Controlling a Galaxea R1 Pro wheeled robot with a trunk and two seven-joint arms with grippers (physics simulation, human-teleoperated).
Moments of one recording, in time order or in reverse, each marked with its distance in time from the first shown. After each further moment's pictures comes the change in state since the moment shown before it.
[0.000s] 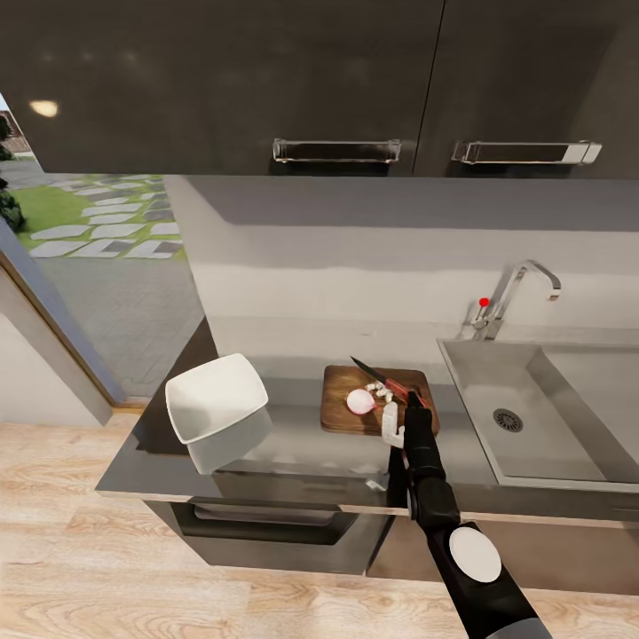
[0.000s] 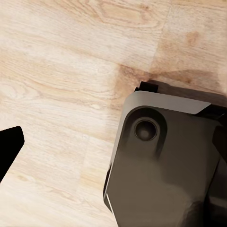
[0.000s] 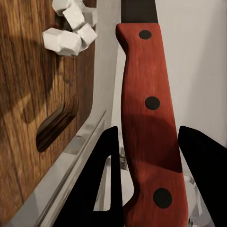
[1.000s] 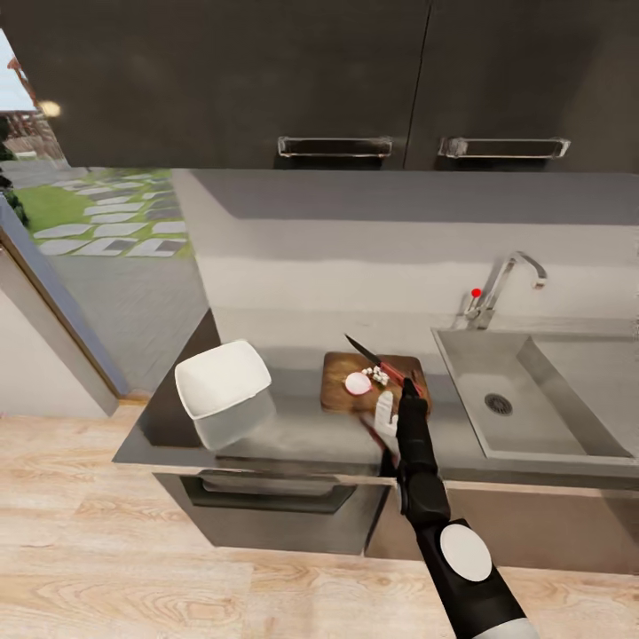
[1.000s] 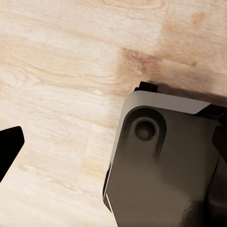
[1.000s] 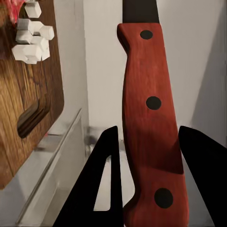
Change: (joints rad) left arm 0.000 -0.001 -0.001 0.000 0.000 0.000 0.000; right arm 0.000 0.053 -0.009 -0.039 -0.005 0.004 -0.102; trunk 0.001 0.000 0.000
